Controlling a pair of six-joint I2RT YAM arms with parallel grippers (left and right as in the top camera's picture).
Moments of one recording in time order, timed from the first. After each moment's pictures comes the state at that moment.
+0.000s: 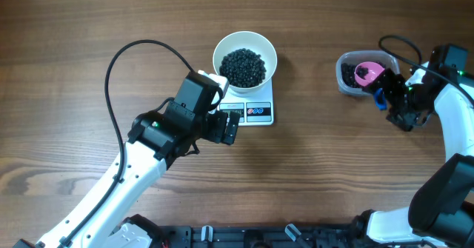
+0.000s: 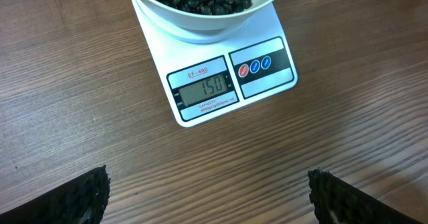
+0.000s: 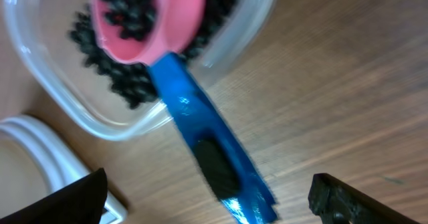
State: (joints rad) left arm -0.55 1.26 1.02 -0.78 0.02 -0.22; right arm -0.37 1.63 1.16 -0.92 -0.33 0.40
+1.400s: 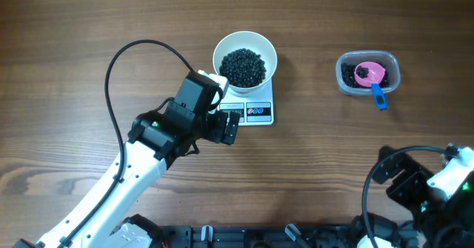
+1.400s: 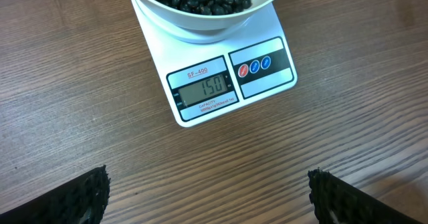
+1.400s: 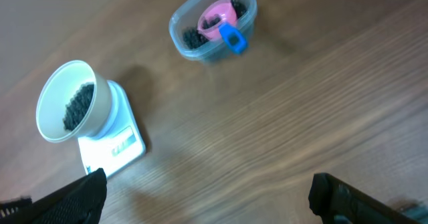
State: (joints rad) left arm -0.55 1.26 1.02 -0.78 0.02 -0.22; right arm -0.37 0.54 1.15 -1.37 -0.20 0.33
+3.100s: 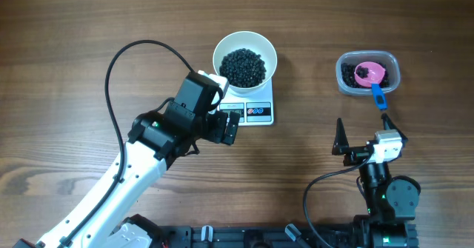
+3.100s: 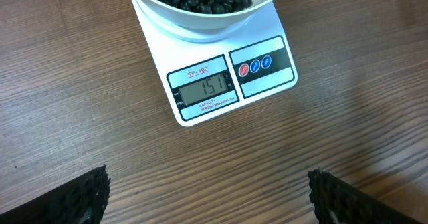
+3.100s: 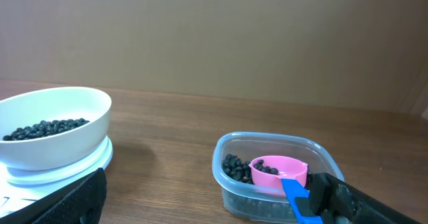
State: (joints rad) left arm -0.55 1.26 1.01 -0.78 0.02 -0.22; right arm -0.02 0.02 0.01 0.00 -0.10 -0.06
